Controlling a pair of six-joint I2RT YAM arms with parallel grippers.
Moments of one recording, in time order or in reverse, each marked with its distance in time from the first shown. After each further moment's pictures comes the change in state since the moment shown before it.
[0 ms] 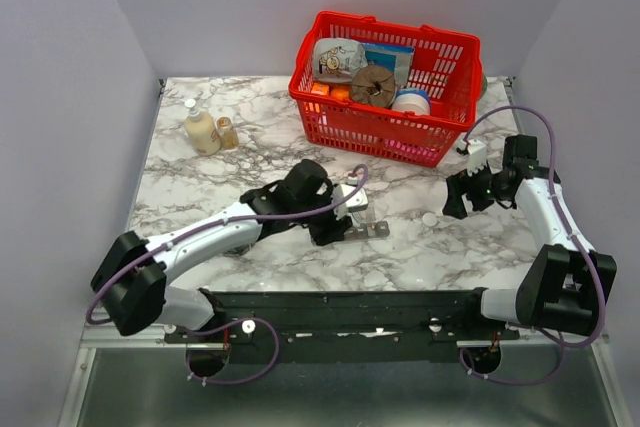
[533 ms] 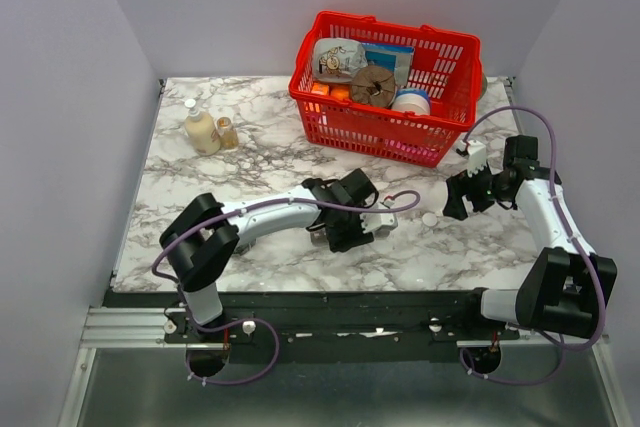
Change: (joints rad) left arm -0.137 0.411 0.303 -0.350 -0.216 0.129; right arm 0.000 -0.011 0.000 -0.016 -0.006 -0.018
